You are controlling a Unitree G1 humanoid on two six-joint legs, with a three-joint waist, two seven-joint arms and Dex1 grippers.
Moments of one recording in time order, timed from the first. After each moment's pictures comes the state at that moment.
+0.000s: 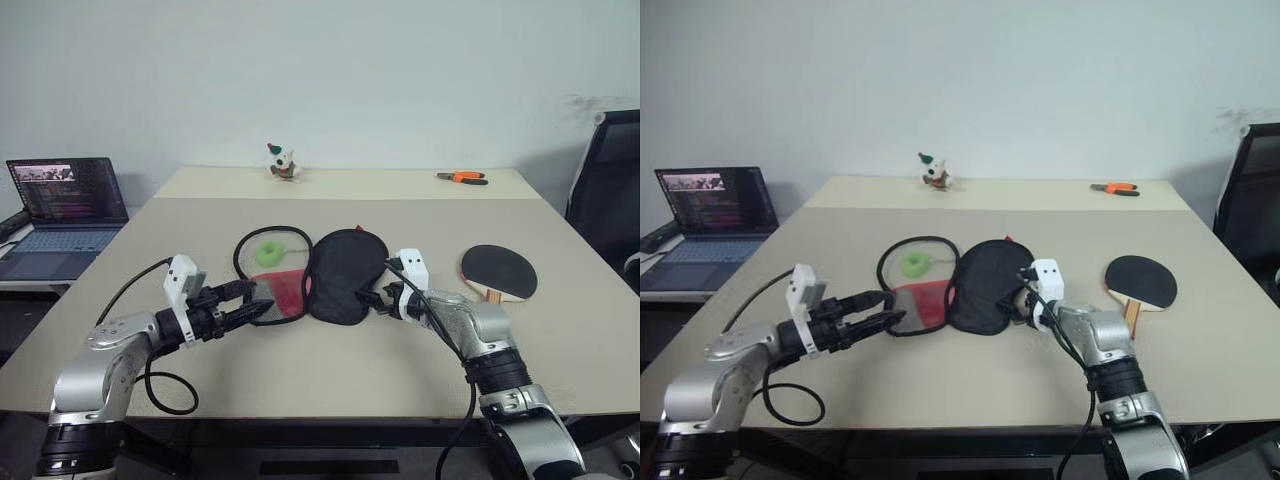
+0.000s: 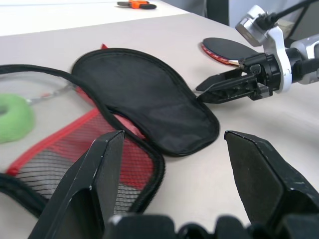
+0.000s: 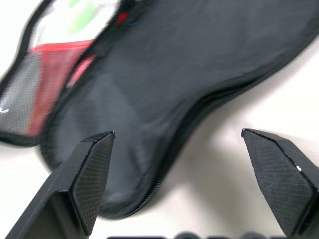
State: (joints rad) left arm -0.33 0.68 0.27 -0.03 -0.53 0.55 -0.99; right arm -0.78 -0.16 0.02 0.34 0.36 0.85 0.30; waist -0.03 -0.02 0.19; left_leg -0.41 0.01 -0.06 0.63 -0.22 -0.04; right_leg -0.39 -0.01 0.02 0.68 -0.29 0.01
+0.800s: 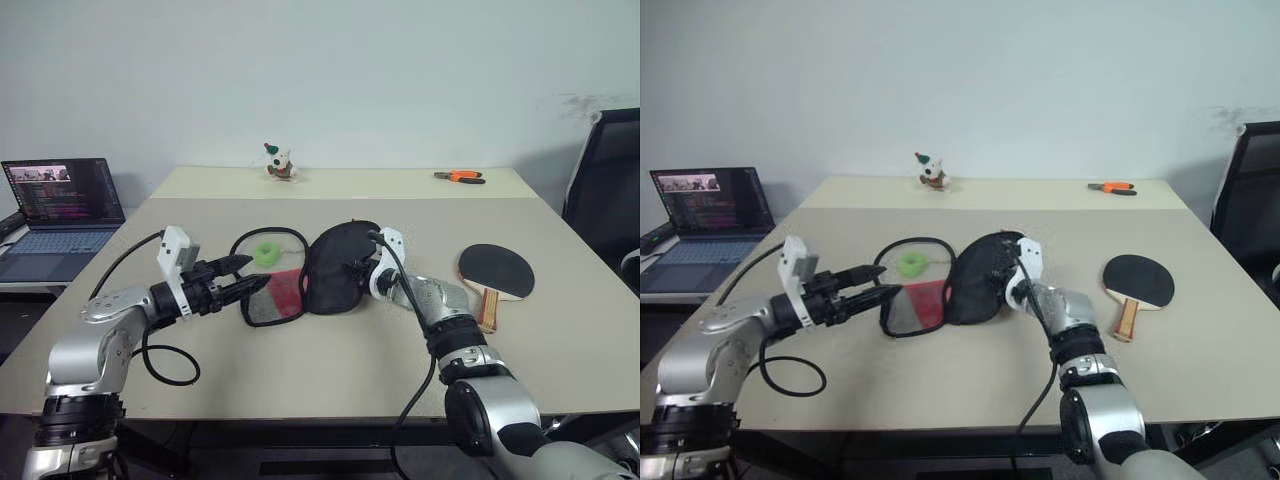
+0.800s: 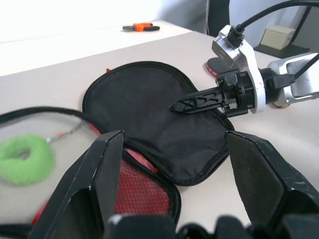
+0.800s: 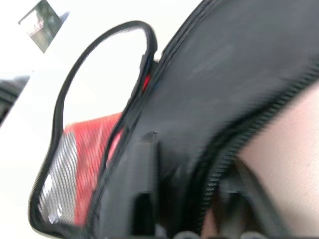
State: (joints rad) left arm -0.48 0.71 0.25 0.04 -0.54 0.56 -1.01; right arm -1.03 0.02 -0.24 0.72 0.42 0.70 0.20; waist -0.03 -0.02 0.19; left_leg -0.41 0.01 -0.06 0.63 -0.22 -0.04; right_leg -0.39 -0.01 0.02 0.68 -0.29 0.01
